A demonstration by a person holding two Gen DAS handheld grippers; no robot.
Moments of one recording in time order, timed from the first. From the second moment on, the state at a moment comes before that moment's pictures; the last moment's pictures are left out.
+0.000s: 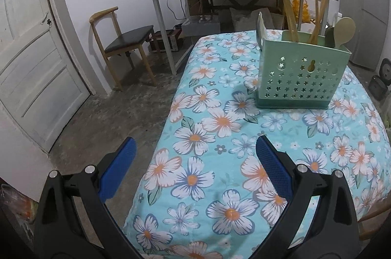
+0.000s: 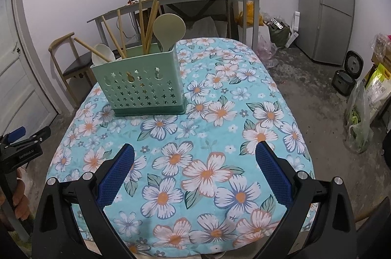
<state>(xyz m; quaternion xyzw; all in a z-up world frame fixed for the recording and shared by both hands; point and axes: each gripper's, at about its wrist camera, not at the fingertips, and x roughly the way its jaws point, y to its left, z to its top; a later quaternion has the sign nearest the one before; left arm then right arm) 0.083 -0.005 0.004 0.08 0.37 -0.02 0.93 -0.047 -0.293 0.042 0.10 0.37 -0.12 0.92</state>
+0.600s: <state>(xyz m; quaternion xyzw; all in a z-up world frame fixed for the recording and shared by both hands) 0.094 -0.007 -0.004 0.07 0.37 -0.02 0.92 -0.029 -0.306 0.029 0.10 0.38 -0.12 0.91</state>
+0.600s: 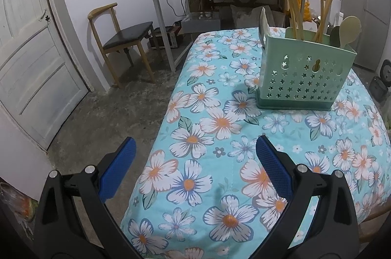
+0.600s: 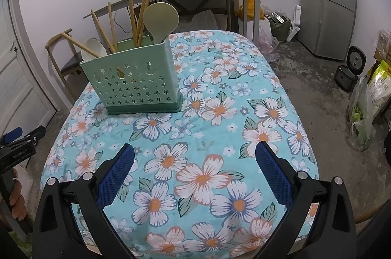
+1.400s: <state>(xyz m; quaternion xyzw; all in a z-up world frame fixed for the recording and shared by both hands) 0.082 -0.005 0.012 0.06 0.35 -0.03 0.94 -0.038 -0.301 0.042 0.10 0.36 -0.12 0.92</state>
